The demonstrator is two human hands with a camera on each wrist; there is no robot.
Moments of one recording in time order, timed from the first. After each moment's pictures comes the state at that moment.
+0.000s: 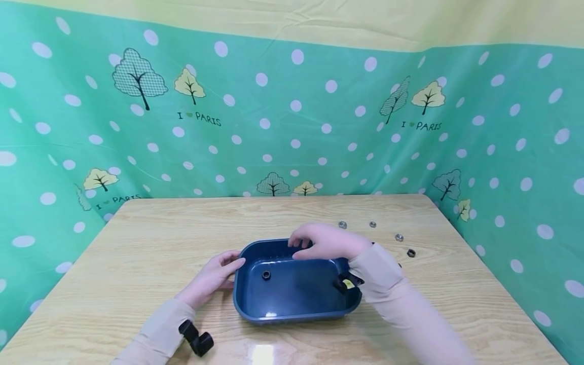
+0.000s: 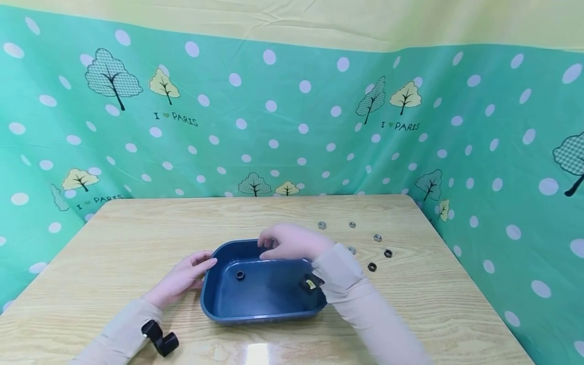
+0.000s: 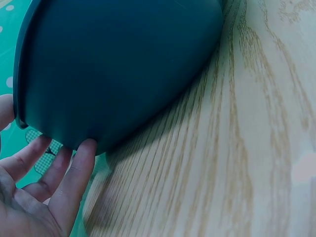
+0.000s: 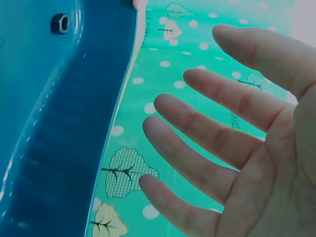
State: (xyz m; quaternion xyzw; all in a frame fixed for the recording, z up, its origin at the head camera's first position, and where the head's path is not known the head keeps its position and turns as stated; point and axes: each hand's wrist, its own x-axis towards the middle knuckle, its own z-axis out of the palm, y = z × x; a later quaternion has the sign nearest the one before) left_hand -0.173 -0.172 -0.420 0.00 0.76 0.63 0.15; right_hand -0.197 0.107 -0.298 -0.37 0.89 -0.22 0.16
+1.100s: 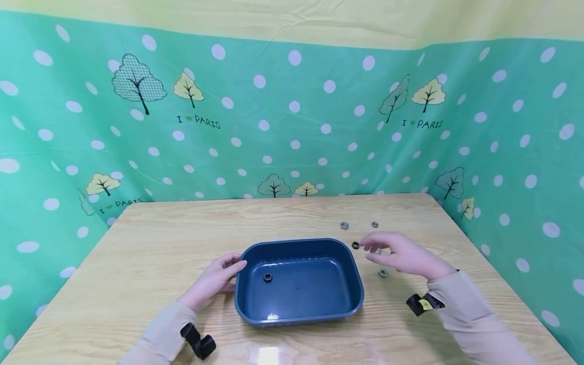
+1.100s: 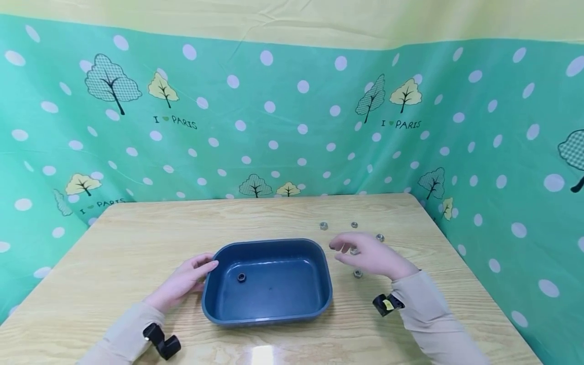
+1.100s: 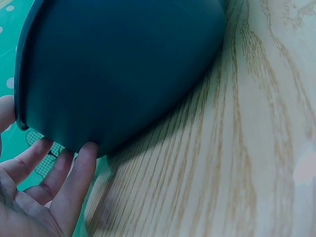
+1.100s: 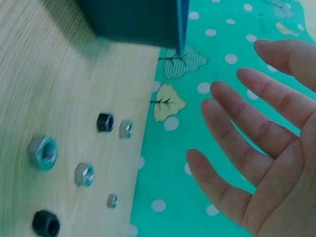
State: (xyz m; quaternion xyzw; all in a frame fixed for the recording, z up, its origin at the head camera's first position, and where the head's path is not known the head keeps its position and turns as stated) left_hand -0.173 -0.171 -0.421 -0.01 0.76 0.63 0.15; right_hand -0.178 0.245 -0.330 -0.31 0.91 -0.27 0.03
